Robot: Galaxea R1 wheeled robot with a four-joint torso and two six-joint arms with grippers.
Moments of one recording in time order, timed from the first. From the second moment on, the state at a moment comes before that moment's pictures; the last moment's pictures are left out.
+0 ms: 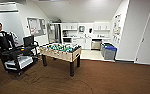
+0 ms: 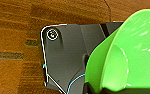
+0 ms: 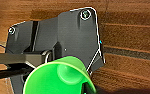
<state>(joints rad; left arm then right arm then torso) 1.49 2.66 -2.28 0.04 -0.02 0.00 -1.64 2.70 -2.42 -0.15 0.17 0.12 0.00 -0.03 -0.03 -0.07</state>
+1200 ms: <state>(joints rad) 1.49 2.64 -2.25 0.04 -0.04 0.00 -1.64 2.70 -2.42 -0.15 0.17 0.12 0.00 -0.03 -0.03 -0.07</state>
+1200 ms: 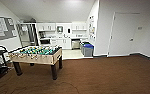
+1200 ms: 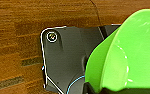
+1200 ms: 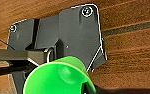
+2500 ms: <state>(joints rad) 1.50 2.65 -2.26 0.04 -0.04 0.00 -1.64 2.70 -2.42 -0.15 0.17 0.12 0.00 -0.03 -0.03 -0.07</state>
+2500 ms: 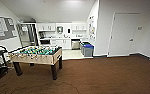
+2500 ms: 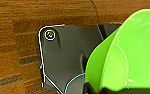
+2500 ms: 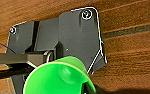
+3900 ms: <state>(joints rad) 1.50 2.67 -2.28 0.04 -0.04 0.00 -1.64 2.71 -2.42 -0.16 0.18 0.12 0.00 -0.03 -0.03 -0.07</state>
